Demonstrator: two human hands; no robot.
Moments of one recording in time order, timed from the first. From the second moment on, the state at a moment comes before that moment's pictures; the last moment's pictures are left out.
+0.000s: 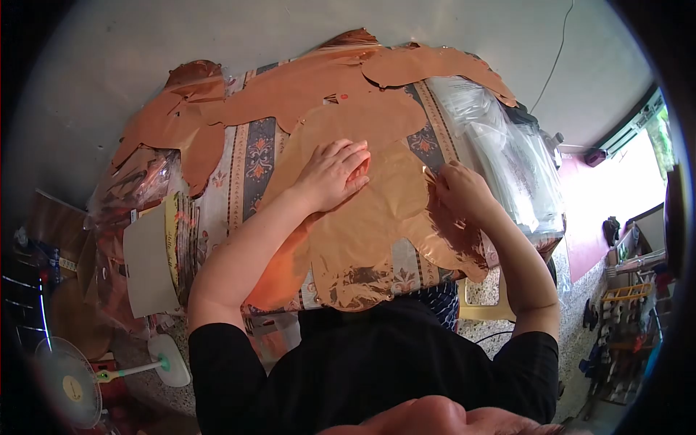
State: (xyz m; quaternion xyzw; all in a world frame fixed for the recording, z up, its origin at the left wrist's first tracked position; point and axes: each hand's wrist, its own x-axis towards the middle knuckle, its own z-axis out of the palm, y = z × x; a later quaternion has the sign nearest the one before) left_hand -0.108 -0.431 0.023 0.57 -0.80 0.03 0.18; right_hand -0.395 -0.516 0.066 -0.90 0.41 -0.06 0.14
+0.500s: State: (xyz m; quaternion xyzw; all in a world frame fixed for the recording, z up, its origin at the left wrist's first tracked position) left_hand -0.115 -0.430 0.034 0.56 -0.81 0.01 0.17; right_hand -0.362 -0.508 0.116 -0.69 0.23 -0.13 0.67
